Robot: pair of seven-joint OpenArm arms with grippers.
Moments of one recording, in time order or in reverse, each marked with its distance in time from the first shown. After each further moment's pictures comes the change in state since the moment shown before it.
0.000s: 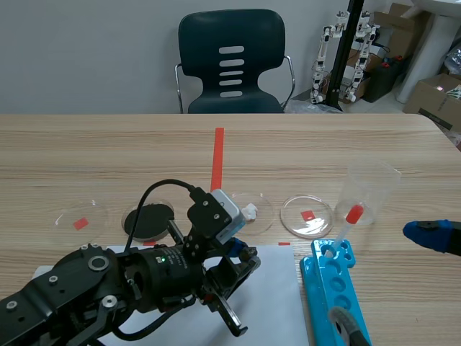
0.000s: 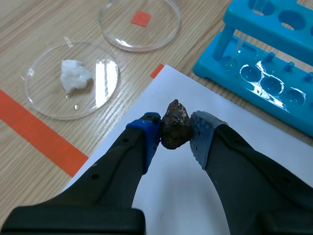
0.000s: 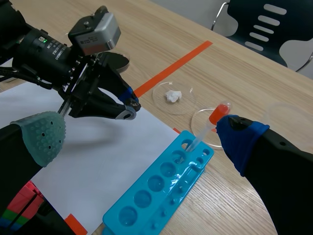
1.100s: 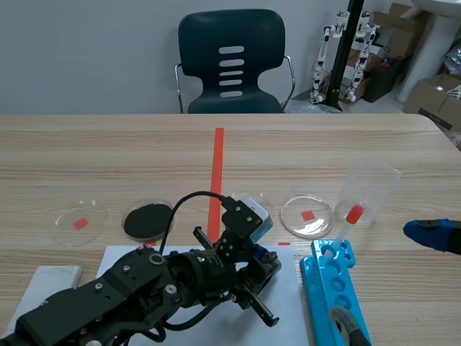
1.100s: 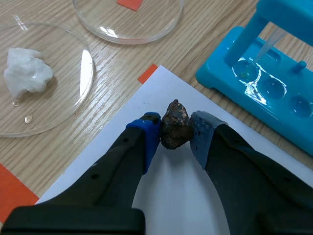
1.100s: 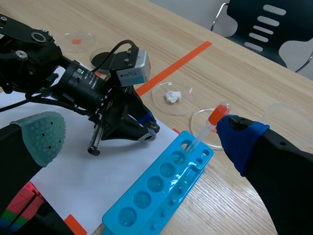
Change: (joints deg) left arm -7.2 11.3 0.1 -19.3 2.3 0.0 -3.4; right arm 0.0 0.0 0.0 0.0 0.0 0.0 0.0
